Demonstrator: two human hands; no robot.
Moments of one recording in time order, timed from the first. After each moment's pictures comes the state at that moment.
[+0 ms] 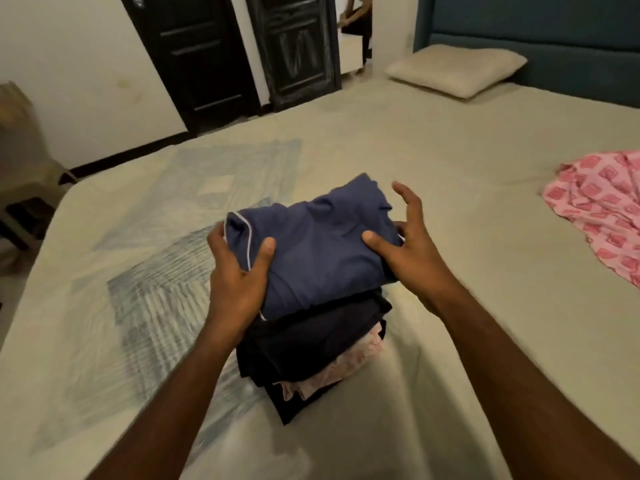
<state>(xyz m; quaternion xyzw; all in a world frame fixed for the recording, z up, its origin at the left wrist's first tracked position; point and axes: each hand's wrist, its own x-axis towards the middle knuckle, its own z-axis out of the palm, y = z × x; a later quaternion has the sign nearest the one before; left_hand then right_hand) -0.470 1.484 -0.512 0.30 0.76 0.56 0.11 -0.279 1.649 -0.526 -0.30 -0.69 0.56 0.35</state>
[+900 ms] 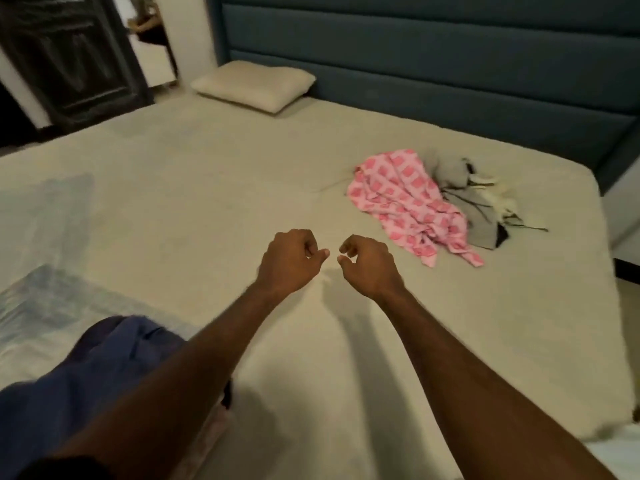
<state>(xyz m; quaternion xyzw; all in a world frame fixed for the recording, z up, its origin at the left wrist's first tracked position) -0.271 1.764 -0.561 0.67 0.66 0.28 0.20 -0.098 1.776 -0.587 -0.64 -0.68 0.24 0.26</state>
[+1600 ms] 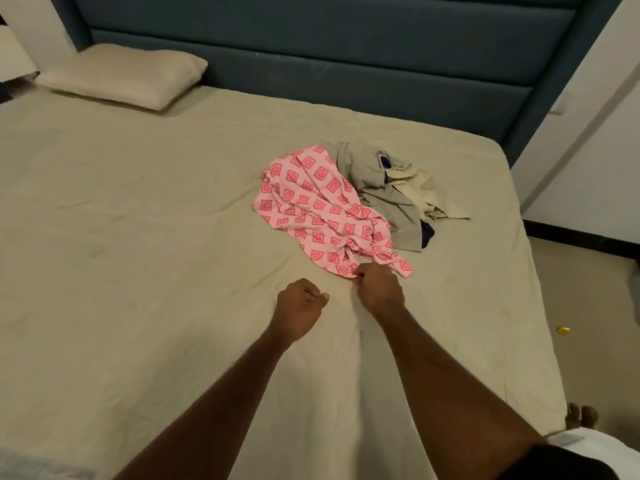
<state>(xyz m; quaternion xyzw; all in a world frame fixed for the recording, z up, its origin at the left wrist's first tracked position) -0.106 1.864 -0.687 0.60 0.62 0.26 0.44 0.086 1.885 -0.705 -0.79 -0.57 0.15 0.14</state>
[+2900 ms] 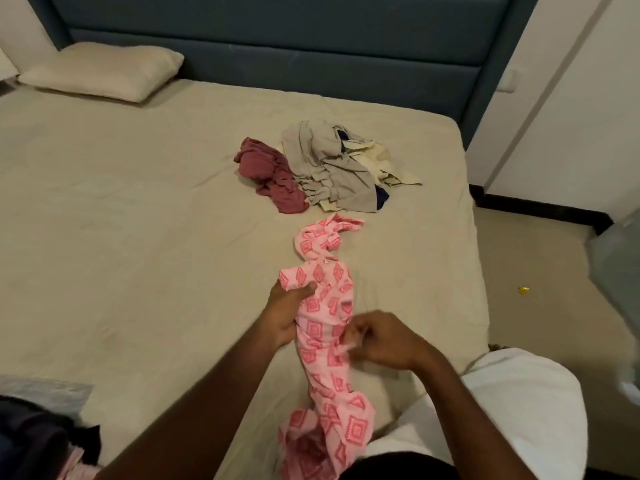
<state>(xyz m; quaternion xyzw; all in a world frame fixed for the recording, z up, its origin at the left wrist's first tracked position) -0.067 1.733 -0.664 0.30 0.47 0.38 0.74 0.126 1.641 -0.646 -0.62 -0.65 0.42 0.16</state>
